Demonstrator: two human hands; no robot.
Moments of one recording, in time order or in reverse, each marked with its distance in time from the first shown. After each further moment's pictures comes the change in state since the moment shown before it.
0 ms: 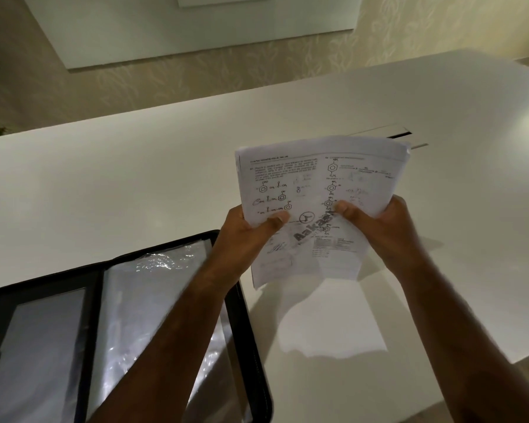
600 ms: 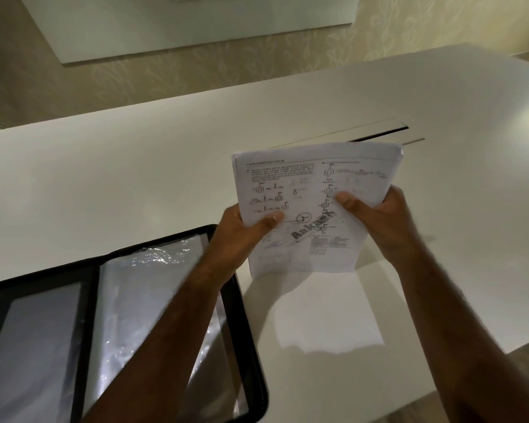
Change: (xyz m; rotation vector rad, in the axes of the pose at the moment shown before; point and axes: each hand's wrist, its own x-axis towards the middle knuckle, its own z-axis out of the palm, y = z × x) left_hand 0.002 -0.017 -0.005 -0.024 -0.049 0.004; right_hand 0.003 0.001 -0.004 0.026 -0.015 0.003
